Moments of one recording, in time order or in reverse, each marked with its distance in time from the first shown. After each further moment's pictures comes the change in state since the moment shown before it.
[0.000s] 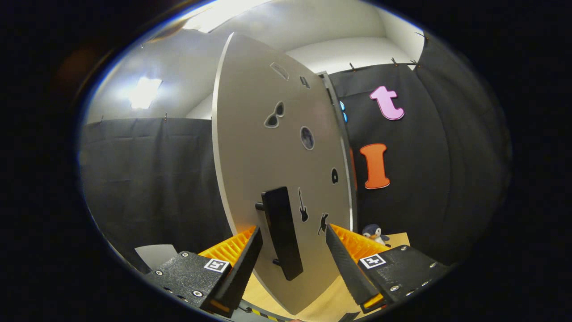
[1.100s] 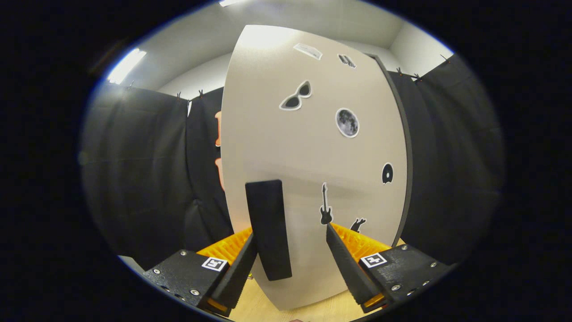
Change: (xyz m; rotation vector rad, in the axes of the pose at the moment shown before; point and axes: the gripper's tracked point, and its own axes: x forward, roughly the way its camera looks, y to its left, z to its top) arm 0.216 0.116 -0.034 -0.070 -0.018 -0.371
